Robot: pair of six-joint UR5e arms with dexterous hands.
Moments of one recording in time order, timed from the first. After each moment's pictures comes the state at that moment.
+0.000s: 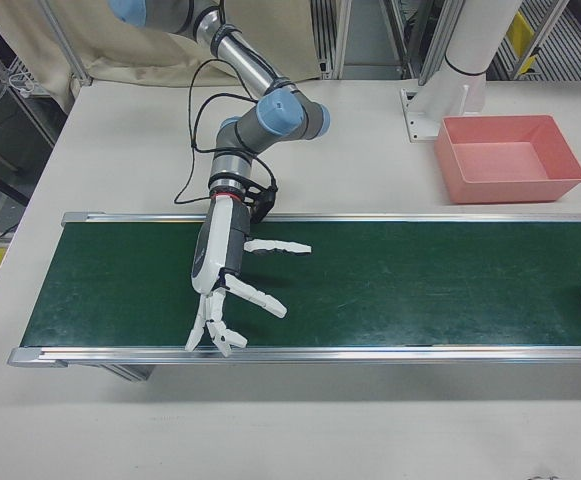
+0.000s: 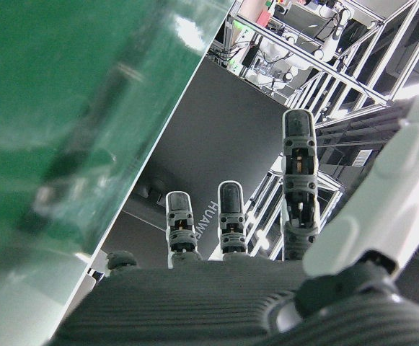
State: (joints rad) left arm -1.42 -1.75 -1.74 0.27 1.79 0.00; right arm 0.90 -1.41 1.76 -3.49 -0.85 -0.47
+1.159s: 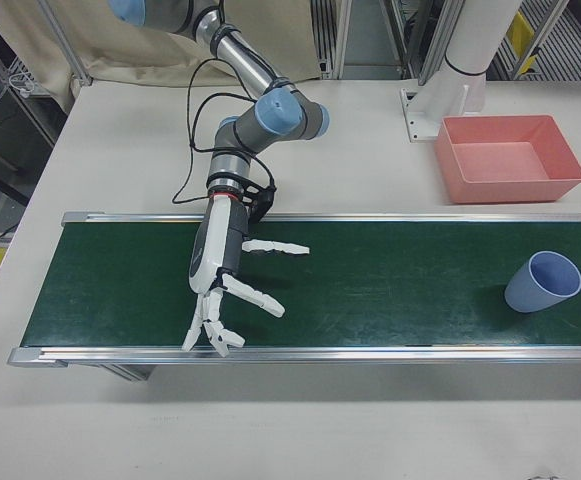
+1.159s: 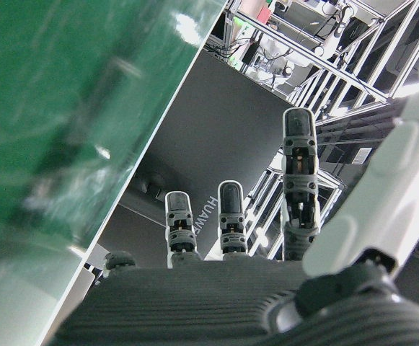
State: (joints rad) left arm -1.42 -1.76 -1.74 0.27 1.79 0.00; right arm 0.91 -1.41 1.76 -3.49 -0.85 -0.48
